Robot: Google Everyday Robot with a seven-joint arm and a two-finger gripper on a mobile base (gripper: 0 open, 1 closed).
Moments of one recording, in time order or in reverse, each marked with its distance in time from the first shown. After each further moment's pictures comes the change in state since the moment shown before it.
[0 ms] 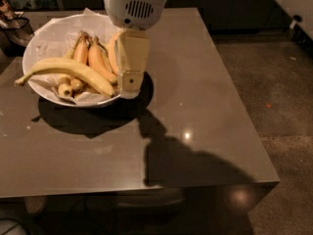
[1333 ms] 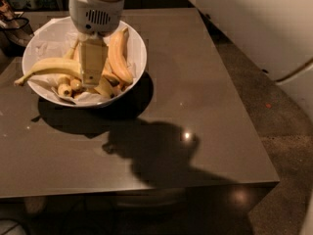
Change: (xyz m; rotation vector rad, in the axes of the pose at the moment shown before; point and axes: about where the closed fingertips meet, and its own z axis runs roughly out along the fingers) arm -0.050 -0.034 0.057 -0.095 -0.083 -0.005
